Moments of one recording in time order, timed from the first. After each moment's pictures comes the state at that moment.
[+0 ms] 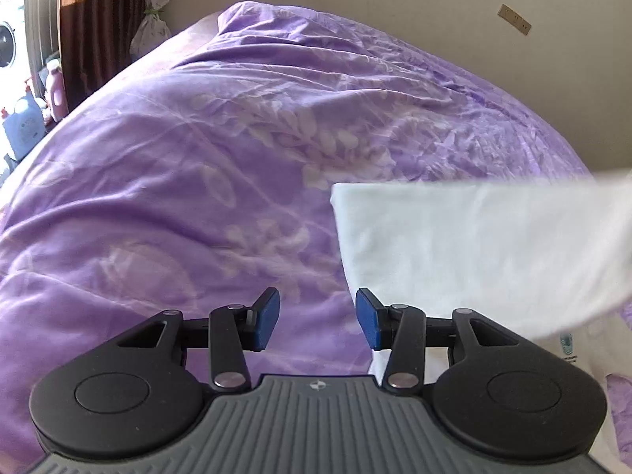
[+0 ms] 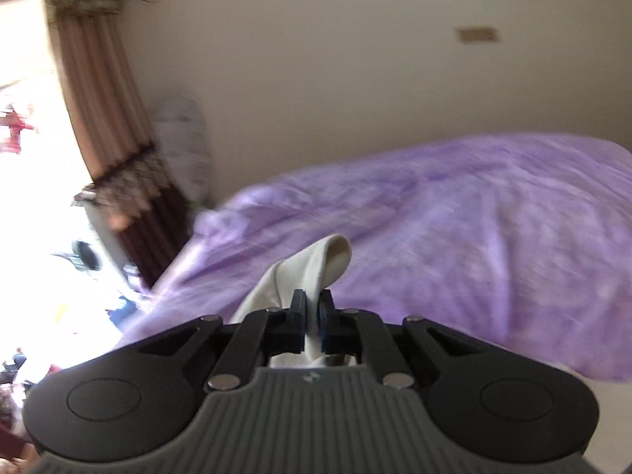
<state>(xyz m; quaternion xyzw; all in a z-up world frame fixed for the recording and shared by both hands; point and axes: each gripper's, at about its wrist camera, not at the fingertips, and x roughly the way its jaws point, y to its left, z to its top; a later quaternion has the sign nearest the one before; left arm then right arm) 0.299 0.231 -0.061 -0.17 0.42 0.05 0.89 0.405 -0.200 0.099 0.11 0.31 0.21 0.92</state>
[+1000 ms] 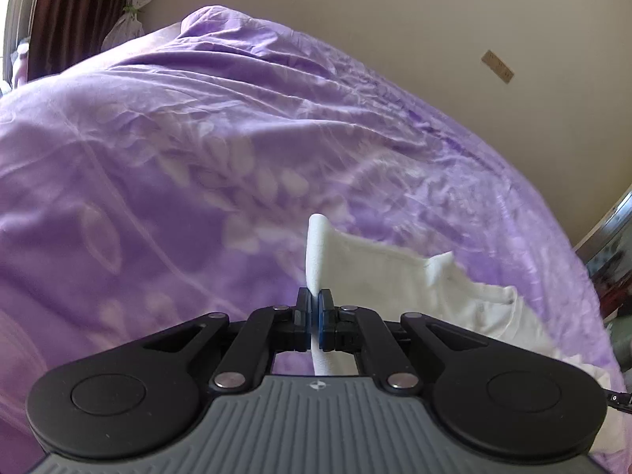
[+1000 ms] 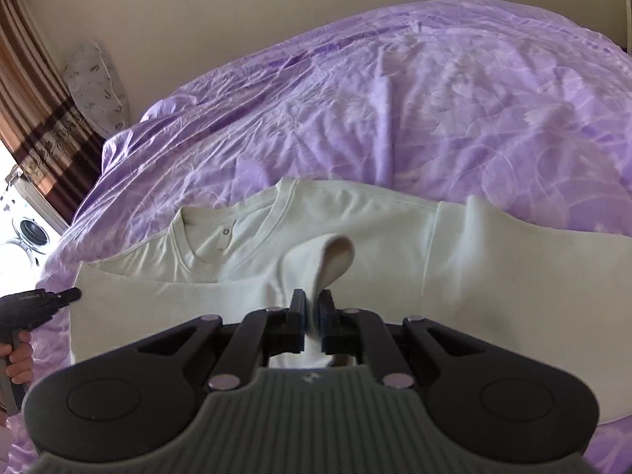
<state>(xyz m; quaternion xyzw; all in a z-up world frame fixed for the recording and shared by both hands) 0.385 0.224 -0.095 -0.23 0.36 0.02 0.90 0.422 -0.300 -0.060 0.14 0.44 0.15 0.87</state>
